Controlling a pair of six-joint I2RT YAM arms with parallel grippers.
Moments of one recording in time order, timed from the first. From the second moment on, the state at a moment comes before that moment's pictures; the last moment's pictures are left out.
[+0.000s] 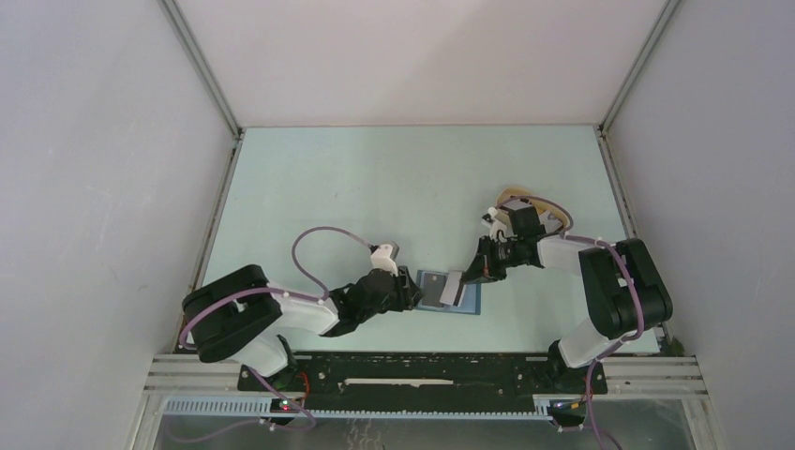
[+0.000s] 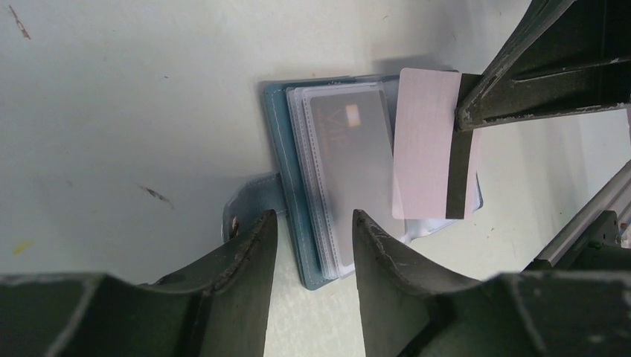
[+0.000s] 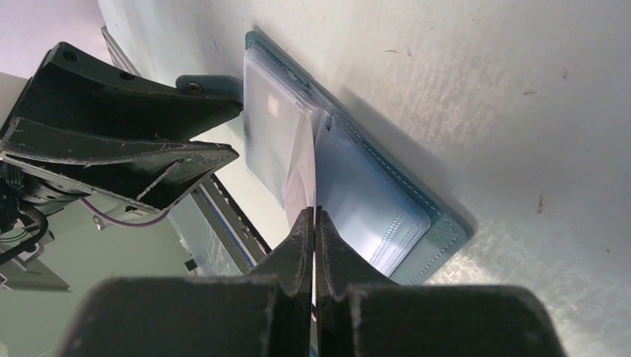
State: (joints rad) left arm -1.03 1.49 0.37 0.57 -0.23 -0.84; right arm 0.24 1.60 0.66 -0.17 -0.84 0.37
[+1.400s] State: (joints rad) left arm -1.03 1.52 0.40 0.56 -0.20 -0.84; right arm 0.33 1.73 0.78 -0.27 -0.81 0.37
